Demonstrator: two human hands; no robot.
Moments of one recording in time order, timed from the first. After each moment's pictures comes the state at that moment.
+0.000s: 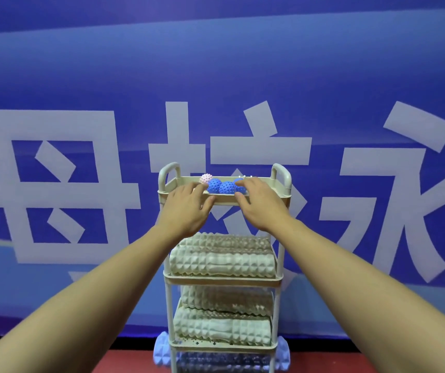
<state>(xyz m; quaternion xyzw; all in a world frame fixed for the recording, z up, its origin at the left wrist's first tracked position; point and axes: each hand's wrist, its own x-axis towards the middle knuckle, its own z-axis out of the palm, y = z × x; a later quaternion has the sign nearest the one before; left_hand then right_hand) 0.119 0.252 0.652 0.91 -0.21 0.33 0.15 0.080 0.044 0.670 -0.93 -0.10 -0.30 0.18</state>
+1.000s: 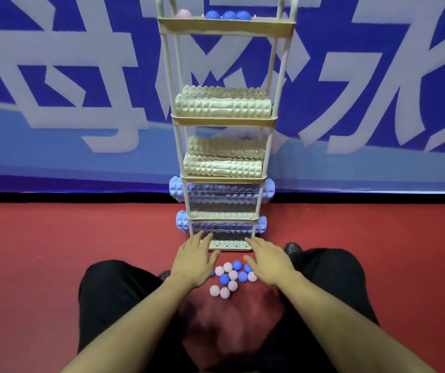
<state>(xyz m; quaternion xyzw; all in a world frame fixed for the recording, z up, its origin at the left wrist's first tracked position) -0.184 0.298 0.253 0.98 -0.17 -0.03 0.14 -0.217 0.070 0.262 -0.99 -0.03 0.08 0.11</state>
